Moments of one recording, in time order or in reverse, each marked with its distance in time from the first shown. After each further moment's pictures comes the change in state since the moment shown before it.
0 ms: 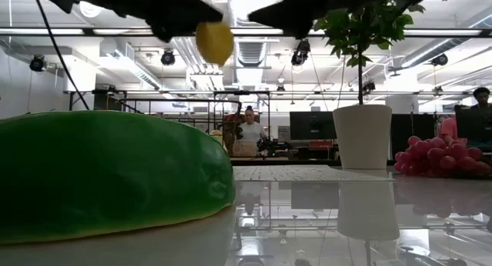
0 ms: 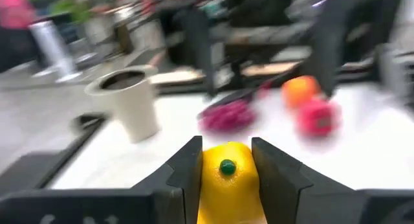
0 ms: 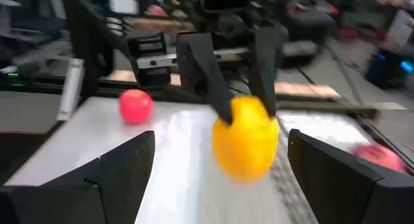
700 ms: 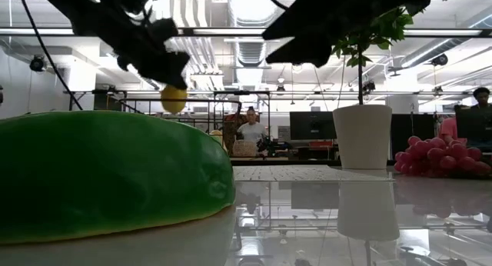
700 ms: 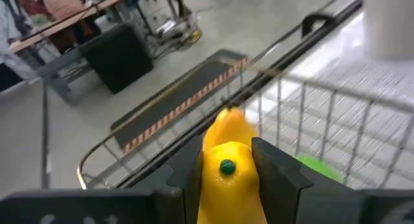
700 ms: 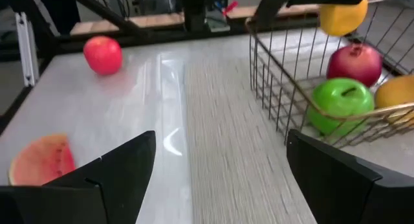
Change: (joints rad) left arm 0.316 -0.057 -0.018 -0.383 -0.481 -0.183; right arm 0.003 -0.019 -0.004 -0.268 0.086 0.212
